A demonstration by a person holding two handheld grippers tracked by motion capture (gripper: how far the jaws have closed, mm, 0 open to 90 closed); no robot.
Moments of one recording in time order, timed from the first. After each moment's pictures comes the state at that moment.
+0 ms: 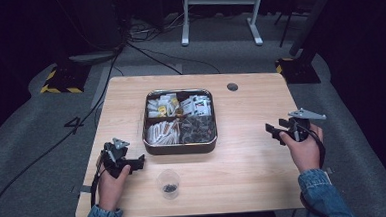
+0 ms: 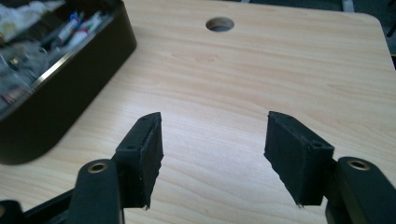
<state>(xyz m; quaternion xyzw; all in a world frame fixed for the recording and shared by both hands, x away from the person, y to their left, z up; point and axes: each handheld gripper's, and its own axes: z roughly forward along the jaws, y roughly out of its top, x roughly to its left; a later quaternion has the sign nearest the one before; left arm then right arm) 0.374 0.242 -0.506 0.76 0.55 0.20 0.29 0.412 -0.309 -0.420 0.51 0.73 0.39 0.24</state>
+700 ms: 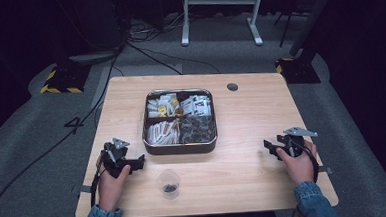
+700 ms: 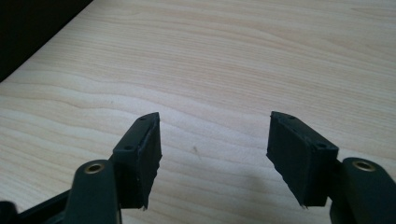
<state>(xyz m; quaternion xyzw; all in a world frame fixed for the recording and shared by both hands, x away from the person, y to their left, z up) 0.374 0.242 -0.506 0.76 0.55 0.20 0.29 0.399 -0.317 -0.487 0.52 0.74 0.37 0.23</state>
